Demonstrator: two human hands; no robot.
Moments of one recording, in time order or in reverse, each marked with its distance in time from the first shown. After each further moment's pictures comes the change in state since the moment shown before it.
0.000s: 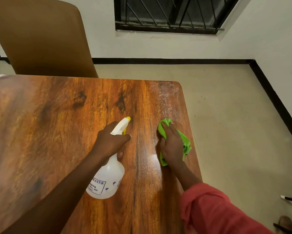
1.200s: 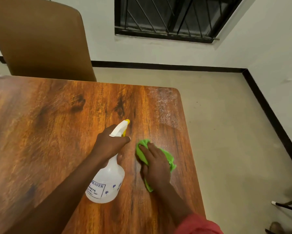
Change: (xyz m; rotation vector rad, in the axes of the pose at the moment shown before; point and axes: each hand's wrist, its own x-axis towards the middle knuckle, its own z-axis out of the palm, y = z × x) left_hand 0.012 -0.008 -0.006 -0.109 0.016 -0.027; right_hand -0.063 -0.029 0.022 -0.067 -0.025 -0.289
